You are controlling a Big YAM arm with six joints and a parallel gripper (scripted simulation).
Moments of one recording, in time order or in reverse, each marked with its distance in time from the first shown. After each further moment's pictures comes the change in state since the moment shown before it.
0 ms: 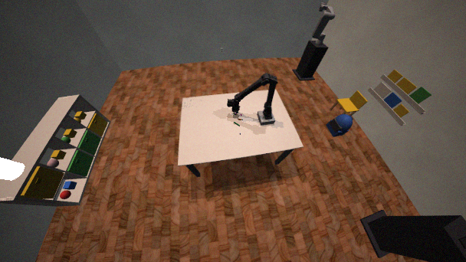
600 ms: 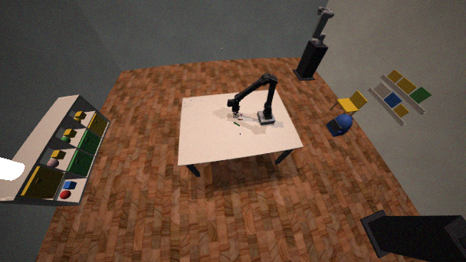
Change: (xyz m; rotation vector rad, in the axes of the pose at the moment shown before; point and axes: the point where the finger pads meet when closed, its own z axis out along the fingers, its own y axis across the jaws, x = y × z) arm 0.000 0.000 0.000 0.000 0.000 0.000
